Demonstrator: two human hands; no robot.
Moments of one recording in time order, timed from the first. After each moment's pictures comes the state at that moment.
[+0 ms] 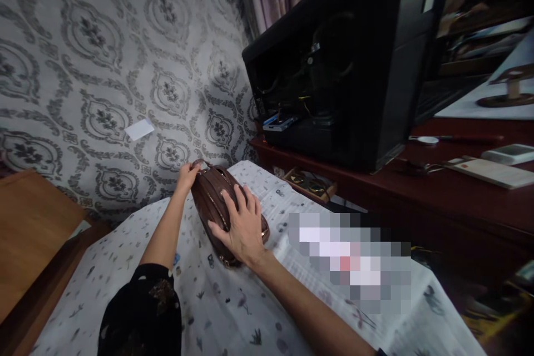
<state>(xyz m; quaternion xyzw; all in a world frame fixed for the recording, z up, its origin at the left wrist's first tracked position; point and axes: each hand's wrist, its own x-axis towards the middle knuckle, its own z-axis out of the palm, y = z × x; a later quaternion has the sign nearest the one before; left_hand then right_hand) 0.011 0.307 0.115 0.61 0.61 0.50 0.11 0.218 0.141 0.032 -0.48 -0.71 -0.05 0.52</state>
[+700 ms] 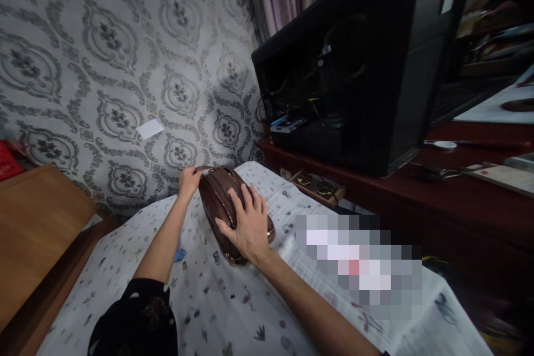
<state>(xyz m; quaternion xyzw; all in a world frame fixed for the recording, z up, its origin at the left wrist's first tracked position) 0.010 0.269 0.127 0.63 0.67 0.40 -0.02 0.217 0.141 0.033 -0.48 -0.71 -0.05 0.51</state>
